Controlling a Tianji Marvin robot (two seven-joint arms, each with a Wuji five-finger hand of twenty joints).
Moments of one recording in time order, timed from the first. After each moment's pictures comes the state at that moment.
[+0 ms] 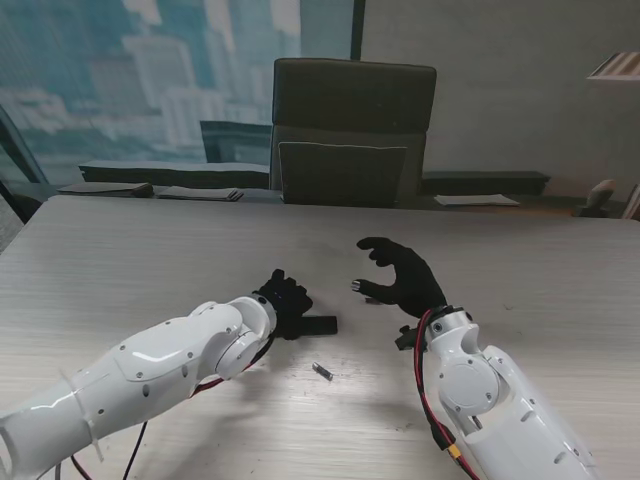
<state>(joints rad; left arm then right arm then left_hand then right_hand) 0.93 -1.08 -0.36 -1.32 0.88 0.20 -0.20 -1.55 -1.17 1.20 -1.54 -0.45 -0.27 -0.26 0.60 -0.63 0.80 -0.08 0.62 0.21 1.00 0.38 0.53 0.20 0.44 0.34 0.34 0.23 0.35 0.37 0.00 0.31 0.76 0.40 0.25 -0.63 0.81 -0.13 0.46 0.09 0.52 0.38 0.60 0.25 0.62 0.36 0.62 0.27 0.46 0.38 0.26 0.50 0.53 0.74</state>
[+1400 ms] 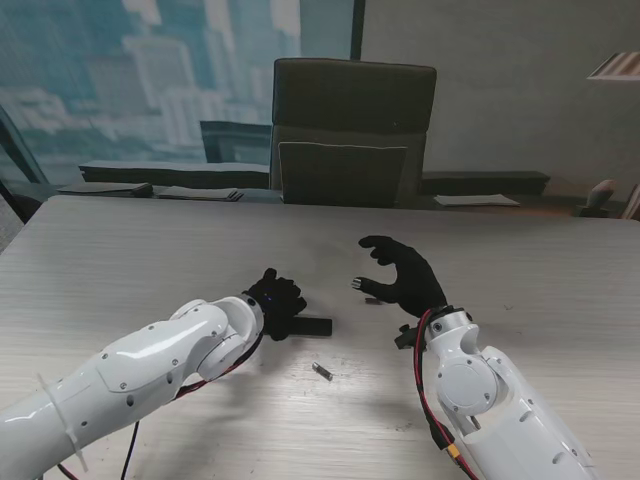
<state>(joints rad) 1.00 -1.03 -0.46 -1.37 1.03 0.10 -0.25 -1.55 -1.17 1.19 -1.54 -0.45 -0.26 -0.28 0.54 -0.51 0.85 -0.05 0.43 0.13 0.85 0.47 0.36 0.14 0.40 0.33 0.31 0.23 0.33 0.37 -0.02 0.31 0.73 0.40 0.25 -0.63 0.81 -0.13 0.46 0.09 0.52 0.38 0.60 0.25 0.62 0.36 0.62 0.27 0.46 0.38 0.27 0.50 0.52 0.75</state>
